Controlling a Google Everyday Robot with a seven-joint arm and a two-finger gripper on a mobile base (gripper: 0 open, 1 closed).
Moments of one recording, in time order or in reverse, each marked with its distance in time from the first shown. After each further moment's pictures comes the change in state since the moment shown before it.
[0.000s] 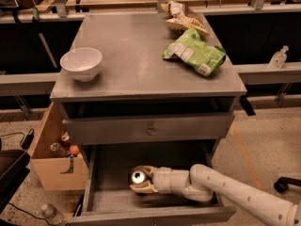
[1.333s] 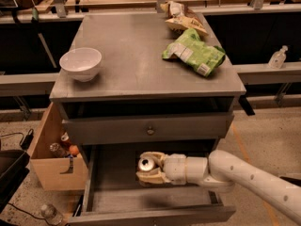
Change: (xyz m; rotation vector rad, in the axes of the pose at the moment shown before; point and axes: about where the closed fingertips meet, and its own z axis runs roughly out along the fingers) arm -0.126 0.010 -0.068 -0.012 -0.029 0.069
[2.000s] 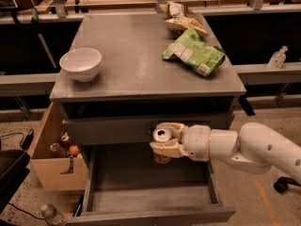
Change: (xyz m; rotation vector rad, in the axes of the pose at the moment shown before) arm -0.133 -0.022 -0.073 0.131 0.046 0.033
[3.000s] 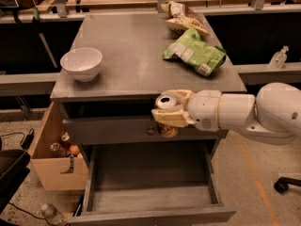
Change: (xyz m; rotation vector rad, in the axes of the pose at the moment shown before) arm -0.118 -0.018 -0.031 0.095 0.048 0.000
